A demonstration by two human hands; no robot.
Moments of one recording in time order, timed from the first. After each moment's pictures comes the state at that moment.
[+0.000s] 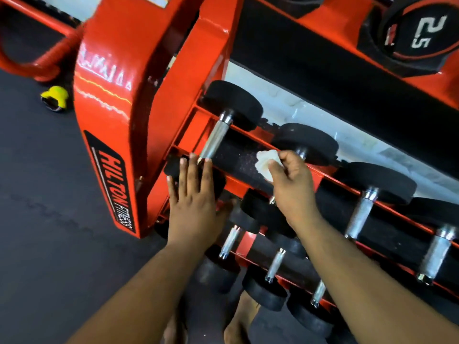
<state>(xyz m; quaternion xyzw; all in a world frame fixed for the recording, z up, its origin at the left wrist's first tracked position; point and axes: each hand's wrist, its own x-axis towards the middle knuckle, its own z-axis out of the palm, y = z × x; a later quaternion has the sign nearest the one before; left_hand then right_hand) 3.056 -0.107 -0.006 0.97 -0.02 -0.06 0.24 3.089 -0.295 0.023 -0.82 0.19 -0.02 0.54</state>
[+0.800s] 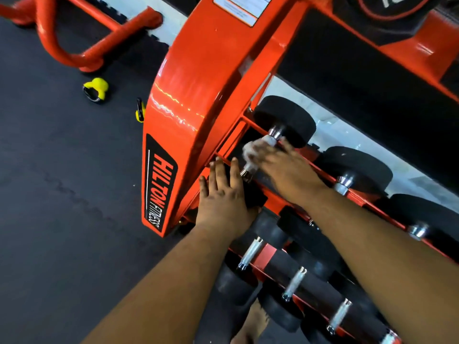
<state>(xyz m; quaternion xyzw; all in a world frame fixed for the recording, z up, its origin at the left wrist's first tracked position) 3.101 -0.075 -0.003 0.95 0.01 -0.20 0.23 3.187 -0.258 -0.028 -0.94 -0.35 0.06 -0.04</state>
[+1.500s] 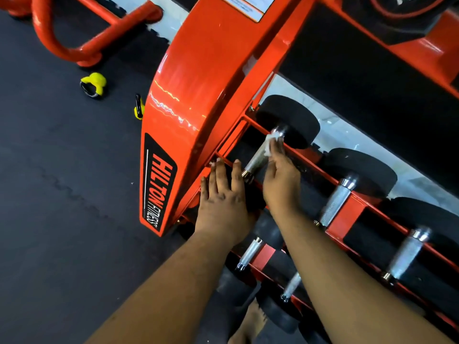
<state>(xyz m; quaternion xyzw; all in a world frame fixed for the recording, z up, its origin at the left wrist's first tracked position) 3.096 -0.074 -0.007 0.95 -0.01 -0.19 0.23 3.153 -0.201 -0.033 -0.90 0.09 -0.05 0.43</state>
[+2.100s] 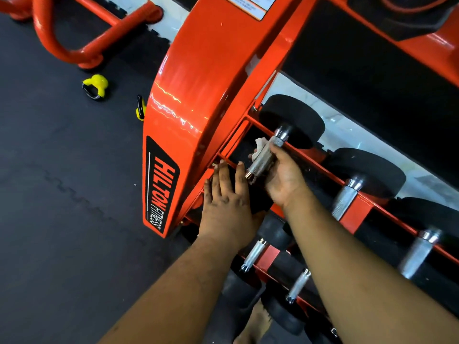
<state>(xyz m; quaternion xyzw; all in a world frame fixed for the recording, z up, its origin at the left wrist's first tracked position) 3.096 -0.074 -0.009 0.96 0.00 -0.17 0.23 3.189 -0.199 -0.033 -0.43 0.33 0.17 0.82</state>
